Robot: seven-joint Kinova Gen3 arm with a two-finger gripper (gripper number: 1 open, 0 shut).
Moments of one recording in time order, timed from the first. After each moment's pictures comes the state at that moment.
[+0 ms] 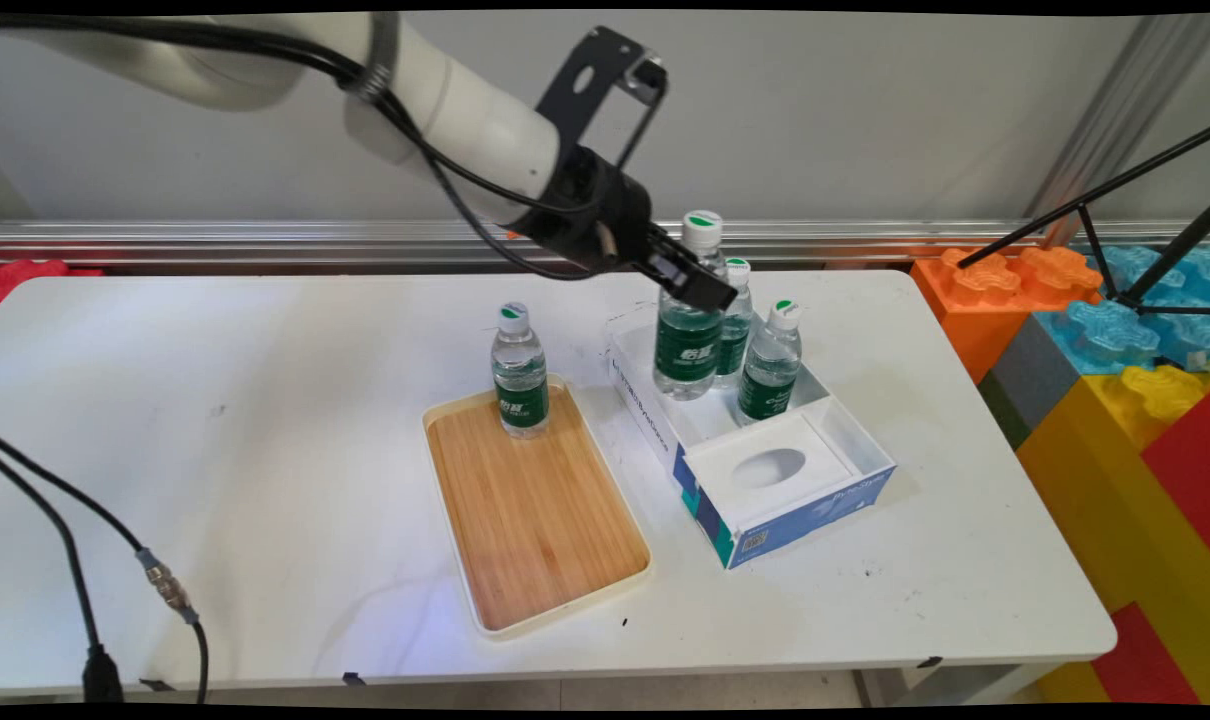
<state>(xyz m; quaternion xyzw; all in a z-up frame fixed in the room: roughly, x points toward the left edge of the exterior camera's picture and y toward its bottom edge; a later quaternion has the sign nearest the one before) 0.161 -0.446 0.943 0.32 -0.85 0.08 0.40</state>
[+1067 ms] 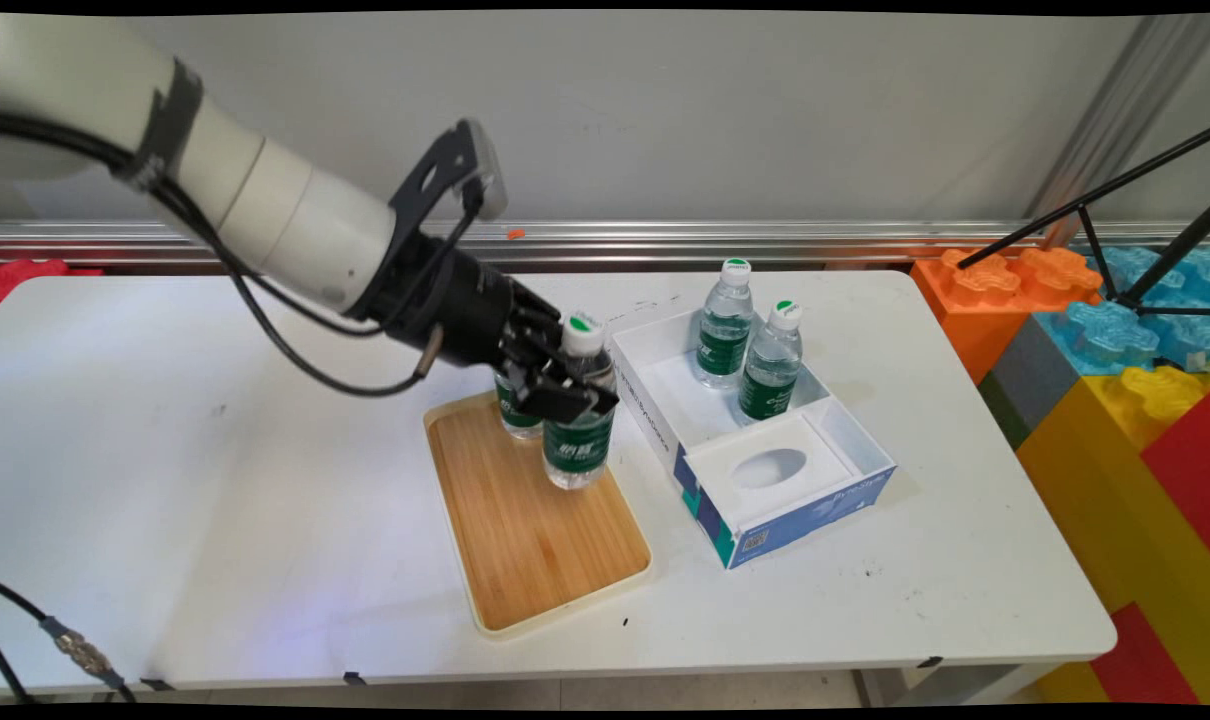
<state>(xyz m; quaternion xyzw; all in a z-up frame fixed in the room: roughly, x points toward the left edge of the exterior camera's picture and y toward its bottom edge) 0.239 -0.374 0.911 0.23 -0.89 0.05 0.38</state>
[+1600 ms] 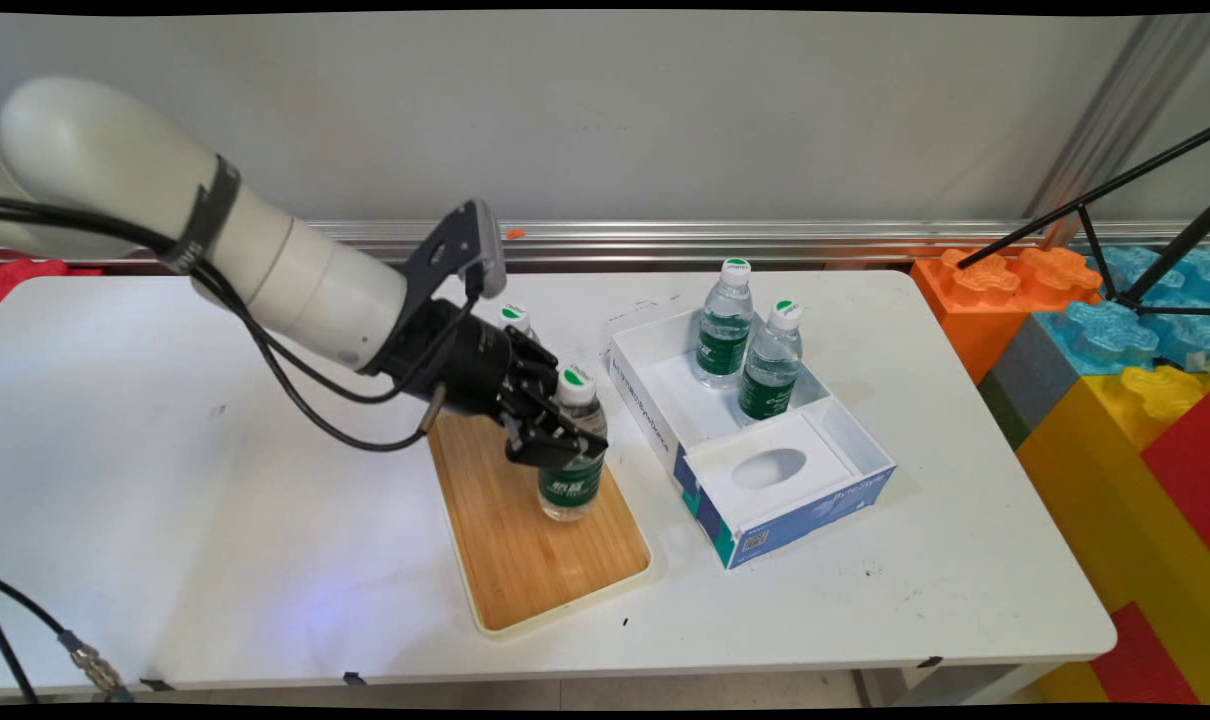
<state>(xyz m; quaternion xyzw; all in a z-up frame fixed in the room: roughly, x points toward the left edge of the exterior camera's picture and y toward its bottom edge) 0.245 -0.375 0.859 0.21 -0.90 0.05 0.38</state>
